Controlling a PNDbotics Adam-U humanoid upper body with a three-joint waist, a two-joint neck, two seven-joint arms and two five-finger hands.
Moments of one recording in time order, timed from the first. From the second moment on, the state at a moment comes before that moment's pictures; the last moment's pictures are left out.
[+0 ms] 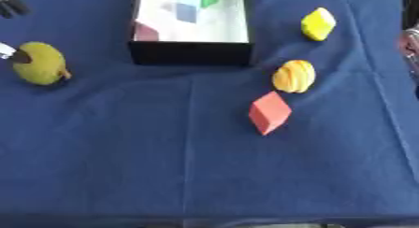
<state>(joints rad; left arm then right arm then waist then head) -0.78 1.00 -0.22 -1.28 -0.41 0.08 -0.79 -0.76 -0.55 0.23 -1.57 -0.40 0.21 -0.58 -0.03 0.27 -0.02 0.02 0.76</state>
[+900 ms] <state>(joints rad) -0.87 0.85 -0.27 -1.04 -0.69 -0.01 -0.72 -0.75 -0.55 0.23 -1.57 -0.41 0.21 -0.58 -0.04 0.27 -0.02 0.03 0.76</state>
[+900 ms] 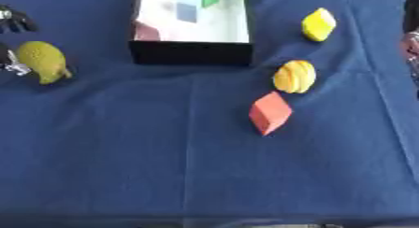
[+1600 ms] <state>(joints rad) -1.00 0.81 -0.27 -1.30 -0.65 0.03 -0.64 -0.75 -0.54 0.23 -1.57 -0.41 0.20 -0.58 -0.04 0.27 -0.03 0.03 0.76</state>
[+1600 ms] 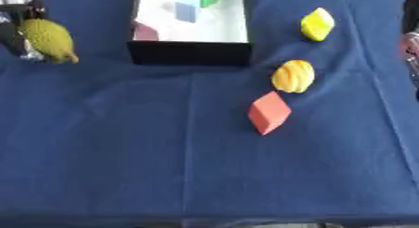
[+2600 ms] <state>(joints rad) -1.16 0.35 -0.24 -0.89 -1.01 -0.04 -0.33 -0.86 -0.53 0.27 -1.55 -0.36 0.26 -0.51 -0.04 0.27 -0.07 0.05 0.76</state>
